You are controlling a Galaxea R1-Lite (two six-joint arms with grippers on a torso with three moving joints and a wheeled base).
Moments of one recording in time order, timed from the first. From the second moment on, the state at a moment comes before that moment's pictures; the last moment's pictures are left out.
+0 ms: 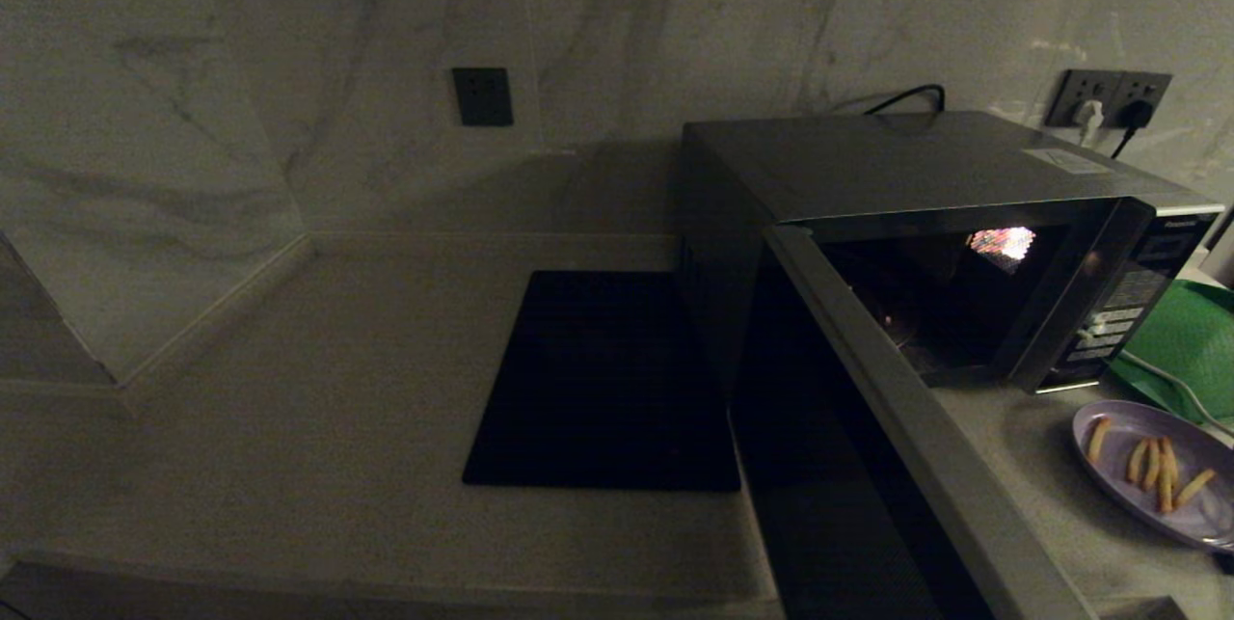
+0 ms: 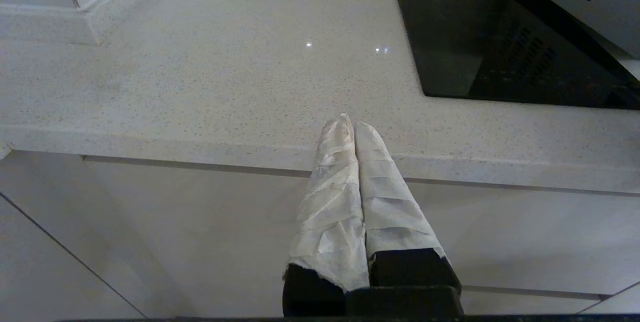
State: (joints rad) left arm 0.00 0.00 0.00 -0.01 0.02 -0.07; right arm -0.71 1.74 -0.85 0.18 0.01 0.72
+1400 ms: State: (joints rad) left arm 0.00 0.00 0.00 -0.01 0.02 -0.07; right arm -0.71 1.82 -0.87 0.18 0.01 0.81
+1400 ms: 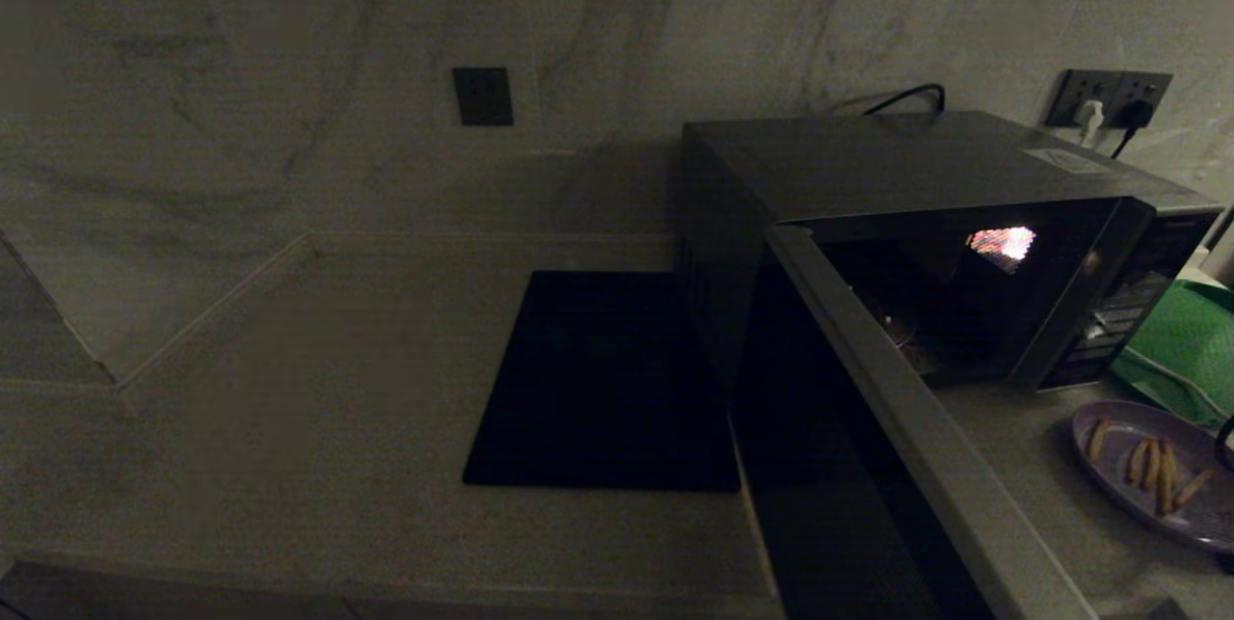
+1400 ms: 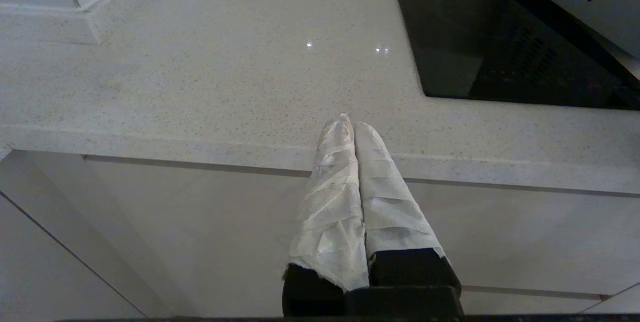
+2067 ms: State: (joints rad) left arm 0.00 0.00 0.00 -0.01 0.02 -0.07; right arm -0.71 1.90 -0.92 0.13 0.01 0.81
